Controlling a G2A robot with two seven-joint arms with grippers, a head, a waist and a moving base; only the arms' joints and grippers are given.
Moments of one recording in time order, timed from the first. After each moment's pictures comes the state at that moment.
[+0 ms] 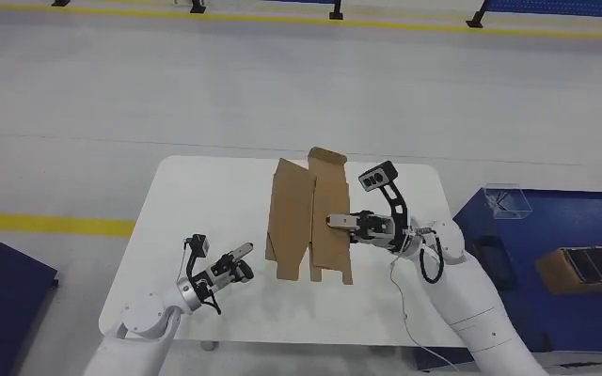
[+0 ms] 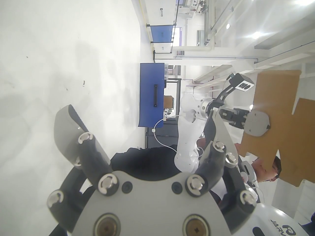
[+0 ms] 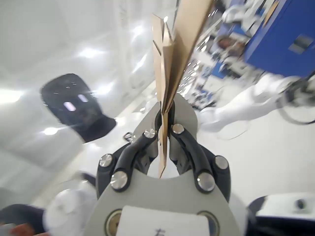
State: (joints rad) left arm 1.25 -1.21 -1.32 -1.34 -0.31 -0.23 -0.81; right arm -0.95 -1.14 1.17 -1.43 0.82 -0.47 1.19
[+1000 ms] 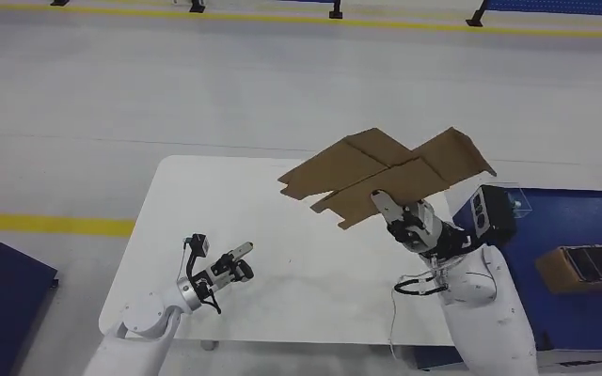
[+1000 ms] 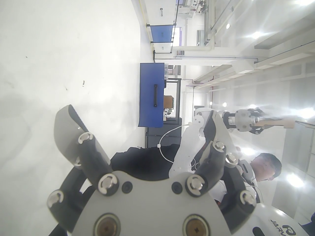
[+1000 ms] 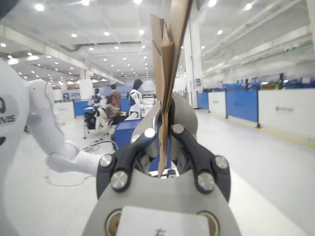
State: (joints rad) left arm 1.25 -1.21 -1.32 -1.34 -0.31 -0.23 -0.81; right arm -1.19 -1.23 1.45 -1.84 -0.73 -0.99 -0.13
